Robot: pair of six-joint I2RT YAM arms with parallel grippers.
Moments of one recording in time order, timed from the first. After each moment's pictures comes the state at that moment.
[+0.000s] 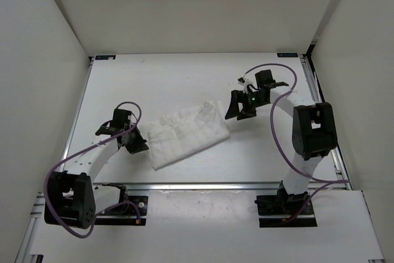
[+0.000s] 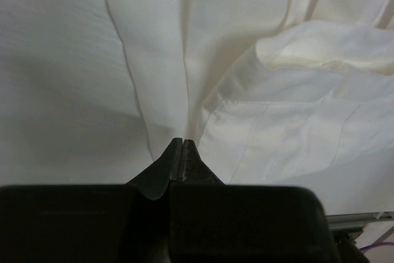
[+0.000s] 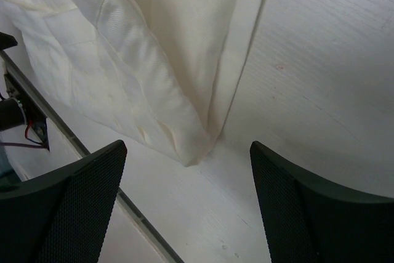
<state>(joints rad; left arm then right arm) -0.14 1.16 0.60 -0.57 0.15 -0.69 0.22 1.84 1.24 -0.57 -0.71 0.05</state>
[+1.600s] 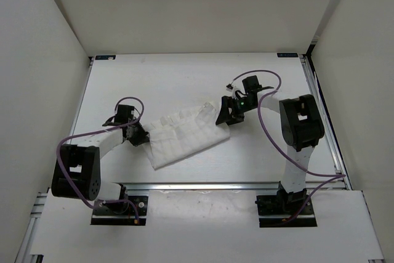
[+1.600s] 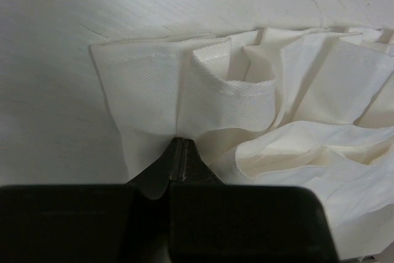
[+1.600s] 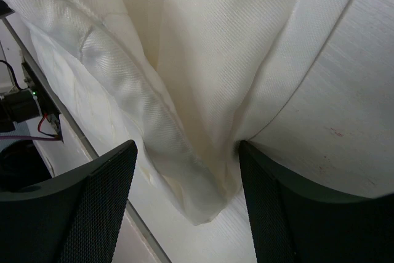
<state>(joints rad) -0.11 1.39 0.62 -0.29 0.11 -0.75 0.30 1.99 1.25 -0.45 -0.79 0.11</state>
